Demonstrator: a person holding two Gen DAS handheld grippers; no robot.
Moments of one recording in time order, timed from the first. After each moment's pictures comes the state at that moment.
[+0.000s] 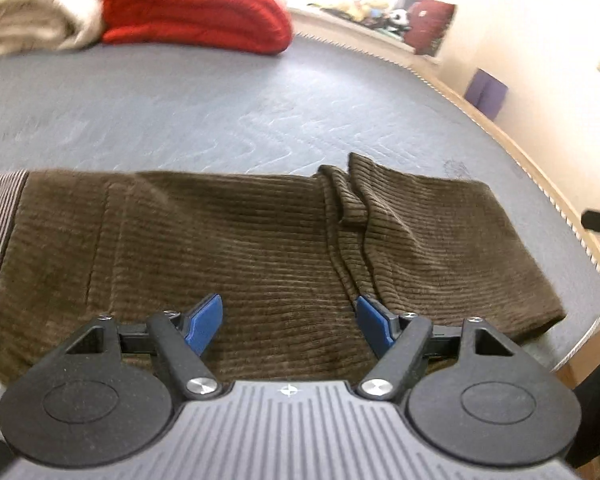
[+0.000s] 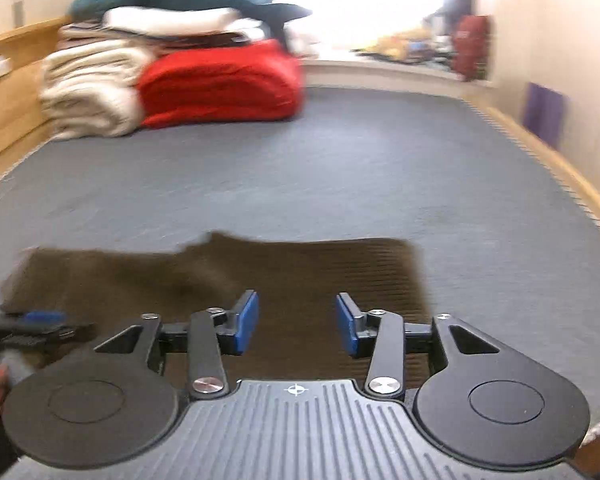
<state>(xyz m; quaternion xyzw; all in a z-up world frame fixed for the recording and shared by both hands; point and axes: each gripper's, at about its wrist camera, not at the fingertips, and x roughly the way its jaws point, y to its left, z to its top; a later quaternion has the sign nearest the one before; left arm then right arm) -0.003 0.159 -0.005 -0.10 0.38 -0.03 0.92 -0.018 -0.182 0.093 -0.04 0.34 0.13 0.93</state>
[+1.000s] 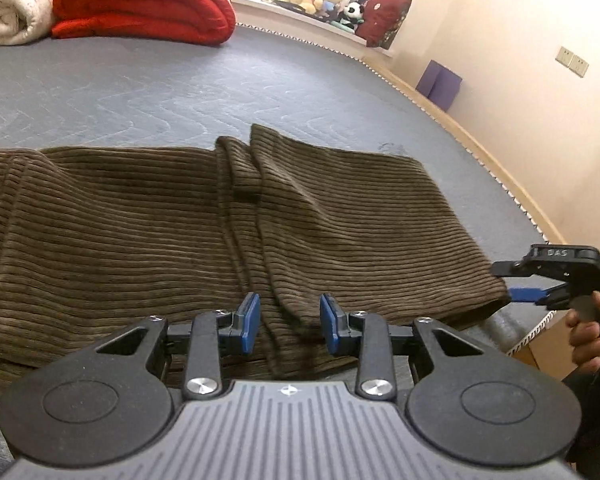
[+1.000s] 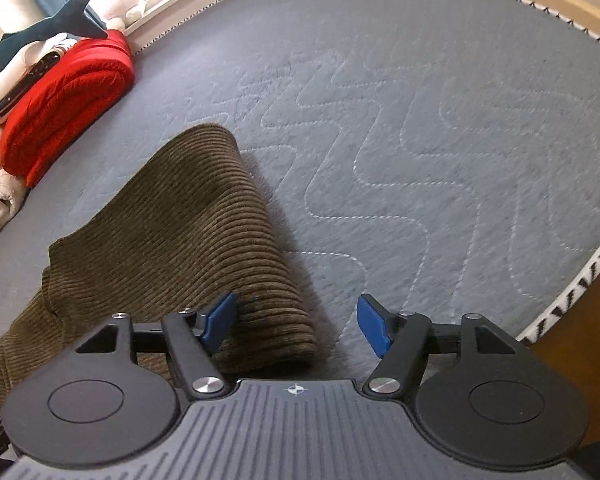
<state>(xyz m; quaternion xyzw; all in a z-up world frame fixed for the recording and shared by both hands) -0.008 0.093 -0.014 -0.13 0.38 -0.10 0.91 0.022 -0.320 -0.021 0.21 0.47 0.00 0.86</state>
